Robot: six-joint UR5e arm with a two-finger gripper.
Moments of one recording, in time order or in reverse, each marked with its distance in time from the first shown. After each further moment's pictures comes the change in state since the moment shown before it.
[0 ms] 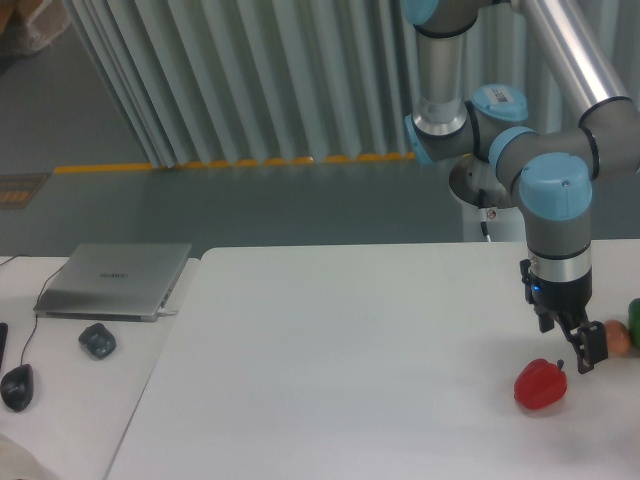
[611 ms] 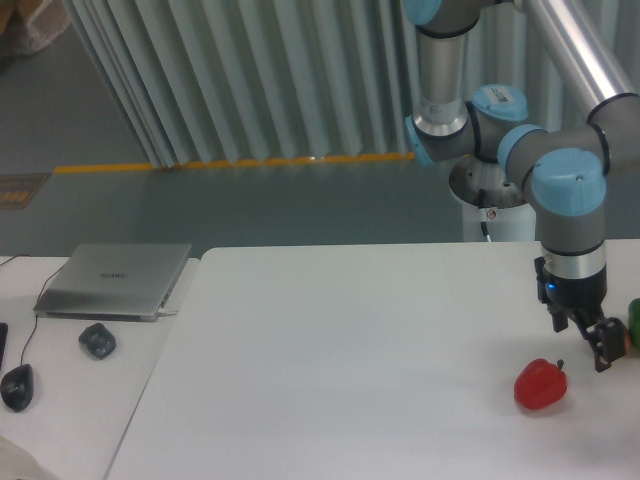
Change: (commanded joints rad) arm 0.052 0.003 0.043 0.009 -0.046 -0.124
